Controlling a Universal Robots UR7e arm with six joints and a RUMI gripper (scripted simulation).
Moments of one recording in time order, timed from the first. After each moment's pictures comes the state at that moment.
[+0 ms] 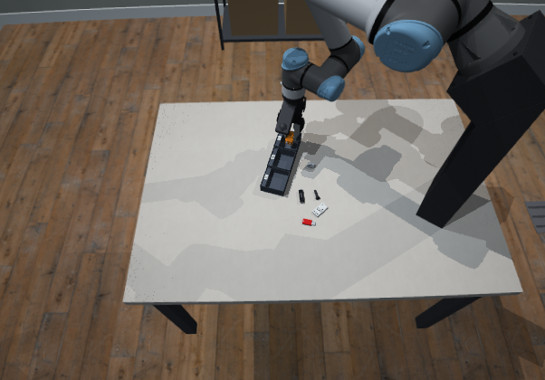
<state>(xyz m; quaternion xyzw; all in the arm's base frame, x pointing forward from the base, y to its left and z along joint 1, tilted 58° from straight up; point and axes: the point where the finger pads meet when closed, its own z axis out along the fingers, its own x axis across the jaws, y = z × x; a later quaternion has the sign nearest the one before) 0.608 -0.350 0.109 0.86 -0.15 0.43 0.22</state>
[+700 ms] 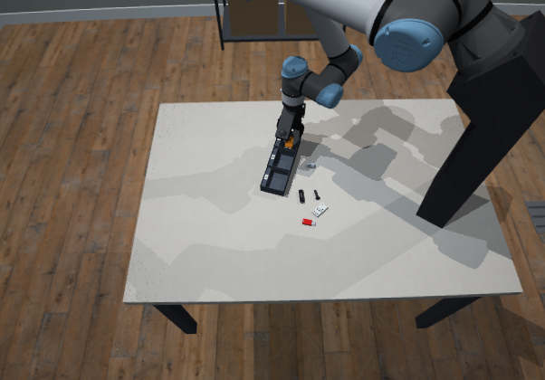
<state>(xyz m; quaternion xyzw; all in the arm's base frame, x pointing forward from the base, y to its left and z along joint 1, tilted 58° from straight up) 0.629 -0.365 0.093 0.86 -0.15 0.43 0.22</state>
